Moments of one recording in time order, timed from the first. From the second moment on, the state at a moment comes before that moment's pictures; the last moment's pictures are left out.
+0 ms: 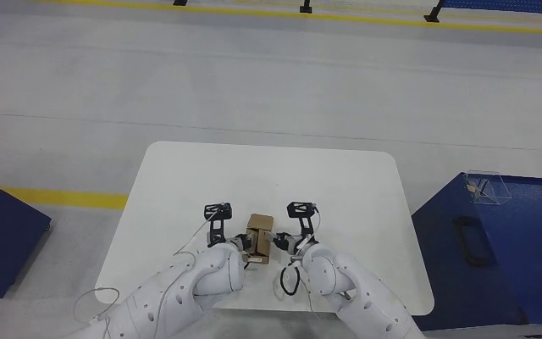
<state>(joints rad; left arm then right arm) 0.74 -1.10 -0.41 -1.60 0.48 1.01 -0.52 -1.11 -1.22 0.87 -1.56 -0.68 0.41 0.50</state>
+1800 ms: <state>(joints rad) 1.12 -1.28 -0.67 -1.70 1.17 0.95 -0.87 -1.07 -1.27 0.98 -1.44 -0.76 0.44 0.52</state>
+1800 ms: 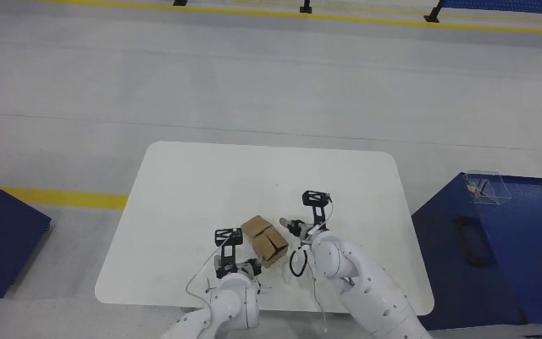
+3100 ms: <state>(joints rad) 1.36 -1.39 -0.98 -1.88 0.60 0.74 -0.31 -1.16 -1.27 1.18 -1.51 -0.57 0.42 0.43</state>
